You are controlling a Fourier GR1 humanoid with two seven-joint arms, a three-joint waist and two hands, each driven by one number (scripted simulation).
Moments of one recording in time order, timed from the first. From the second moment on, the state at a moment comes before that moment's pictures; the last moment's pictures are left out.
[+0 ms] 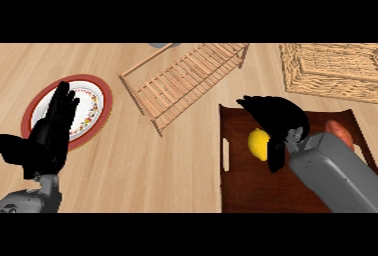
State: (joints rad) left arm -0.10 0.30 -0.07 -1.66 0.13 0.29 0.14; right arm -0.58 -0.44 0.50 -1.52 0.52 0.68 0.62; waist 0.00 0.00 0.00
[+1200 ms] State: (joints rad) left arm -0.09 0.21 0.01 -1.69 0.05 0.21 0.18; right arm -0.44 -0.29 0.40 -1.32 0.88 0.58 0.32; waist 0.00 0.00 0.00
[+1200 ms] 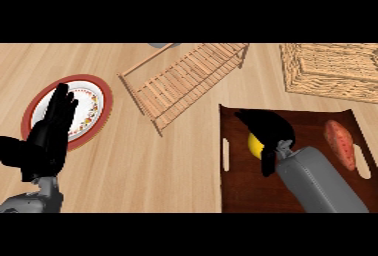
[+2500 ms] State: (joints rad) left arm -0.05 0.19 0.05 -1.69 0.02 0.17 0.16; right arm -0.30 -0.18 0.51 -1.60 0.97 0.51 0.06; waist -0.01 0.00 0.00
